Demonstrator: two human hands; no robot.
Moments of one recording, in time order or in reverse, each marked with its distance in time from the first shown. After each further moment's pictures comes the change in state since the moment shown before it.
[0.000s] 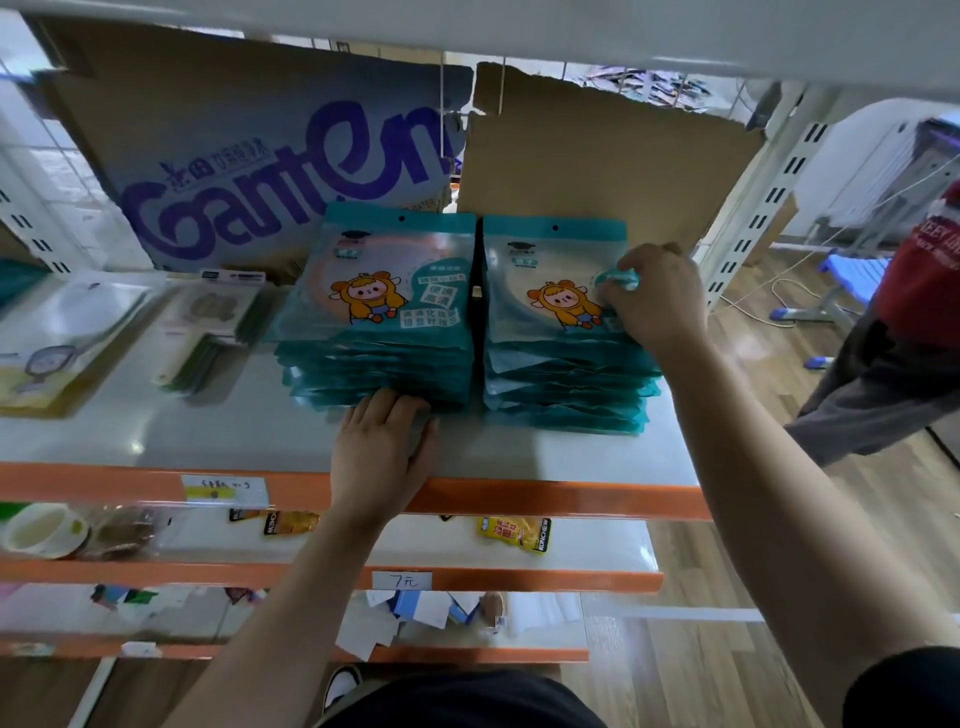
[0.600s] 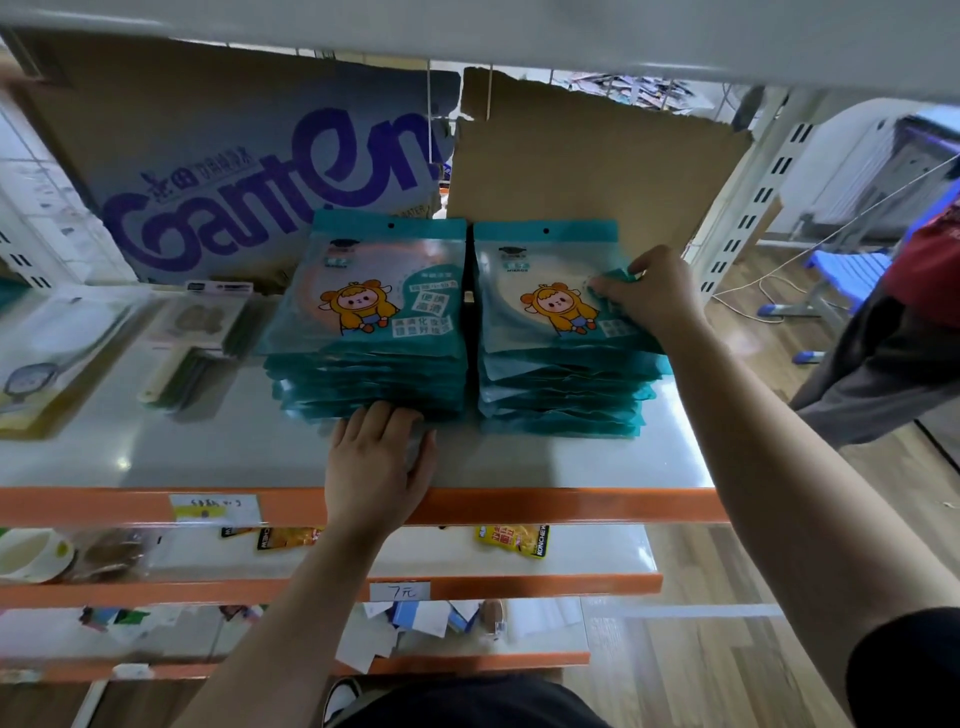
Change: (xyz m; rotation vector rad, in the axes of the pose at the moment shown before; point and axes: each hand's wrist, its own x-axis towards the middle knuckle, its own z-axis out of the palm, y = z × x) left_hand -0.003 -0.001 0.006 0.101 0.050 0.051; right_hand 0.014 0.004 -0.008 0.161 -0.118 0.193
